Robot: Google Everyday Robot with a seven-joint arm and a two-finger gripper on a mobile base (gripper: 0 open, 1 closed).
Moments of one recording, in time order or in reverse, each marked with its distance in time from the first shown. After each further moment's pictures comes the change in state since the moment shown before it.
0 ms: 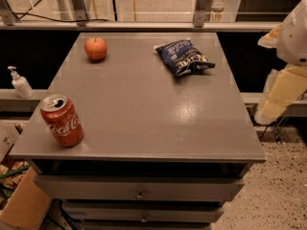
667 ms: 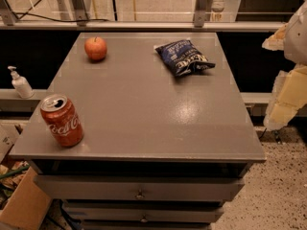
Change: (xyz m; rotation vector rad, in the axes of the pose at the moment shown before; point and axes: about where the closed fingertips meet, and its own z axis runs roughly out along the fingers) arm 0.005 0.013 -0.013 -0.039 0.029 -0.003
